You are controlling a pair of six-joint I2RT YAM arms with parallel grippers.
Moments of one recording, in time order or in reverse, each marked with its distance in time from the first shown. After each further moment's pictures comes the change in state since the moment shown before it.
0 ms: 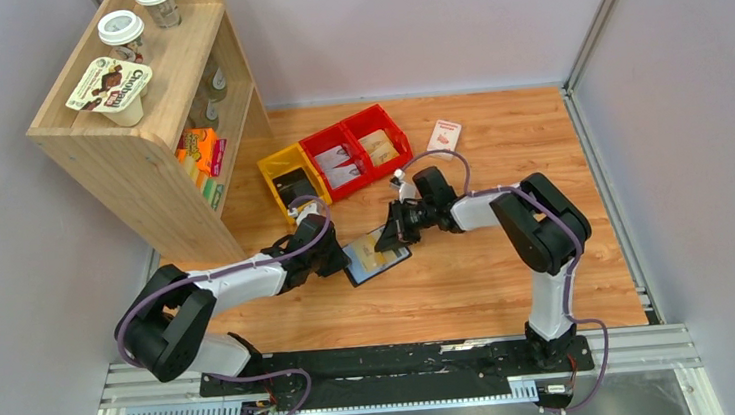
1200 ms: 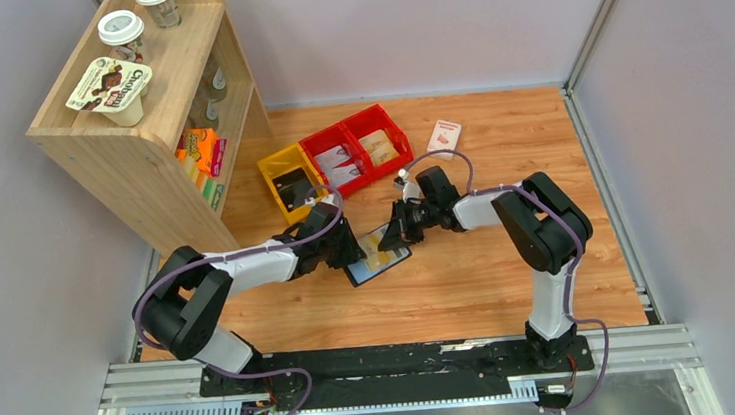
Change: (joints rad) left arm 0.001 0.106 0.112 0.010 0.128 0.073; right arm -0.024 0.000 -0.005 -0.032 0.019 -0.010
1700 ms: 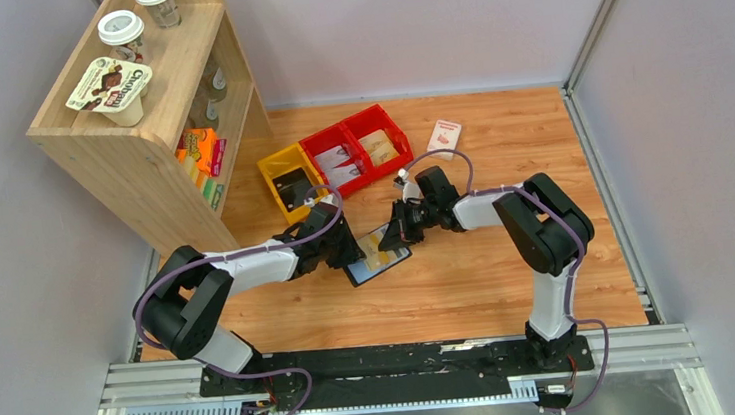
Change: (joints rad) left arm 0.000 0.019 0.002 -0.004 -0.005 -0.023; right arm -0.002 -0.013 0.000 -0.019 0.027 -0.006
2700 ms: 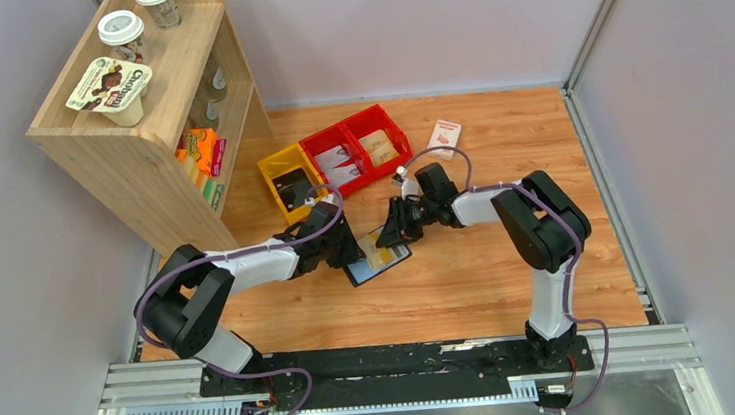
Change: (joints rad) left arm 0.000 0.009 0.007 -0.004 0.004 0.000; right arm -0.013 0.017 0.032 -0.025 -0.024 -0.030
